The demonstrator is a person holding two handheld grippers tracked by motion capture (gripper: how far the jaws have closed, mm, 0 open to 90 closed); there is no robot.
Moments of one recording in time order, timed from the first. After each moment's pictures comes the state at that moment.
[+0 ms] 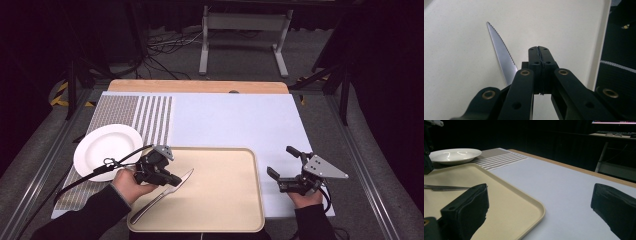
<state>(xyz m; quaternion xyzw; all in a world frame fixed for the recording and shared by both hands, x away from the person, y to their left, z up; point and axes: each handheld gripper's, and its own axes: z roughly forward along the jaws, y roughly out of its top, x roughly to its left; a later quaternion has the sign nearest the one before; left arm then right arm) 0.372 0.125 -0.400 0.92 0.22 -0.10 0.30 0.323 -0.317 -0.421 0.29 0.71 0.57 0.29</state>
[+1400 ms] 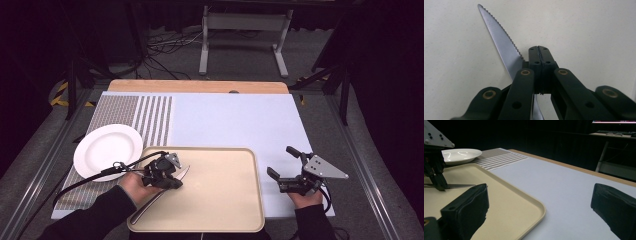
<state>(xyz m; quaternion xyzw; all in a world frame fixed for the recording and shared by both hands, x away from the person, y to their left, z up) 0.380 0.114 -0.435 0.95 0.19 -0.05 0.23 0.323 -0.317 -0.422 0.30 0.71 0.57 0.29</state>
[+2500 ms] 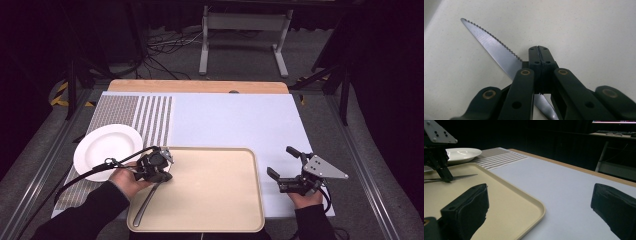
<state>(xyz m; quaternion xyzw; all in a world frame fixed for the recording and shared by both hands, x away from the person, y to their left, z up) 0.390 0.132 -0.429 0.96 0.22 0.00 0.19 0.323 -0.317 -0.422 0.30 0.71 0.57 0.29</state>
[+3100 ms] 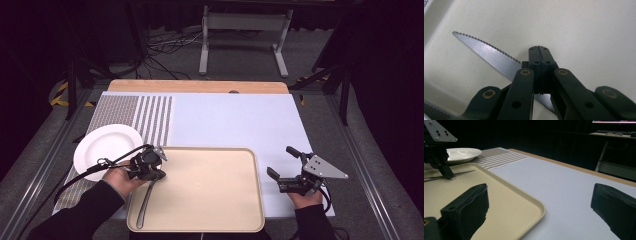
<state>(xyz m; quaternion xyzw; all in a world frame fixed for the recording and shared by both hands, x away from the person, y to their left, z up) 0.393 0.151 -0.428 0.95 0.24 0.01 0.18 0.323 -0.316 -0.422 0.30 0.71 0.57 0.29</state>
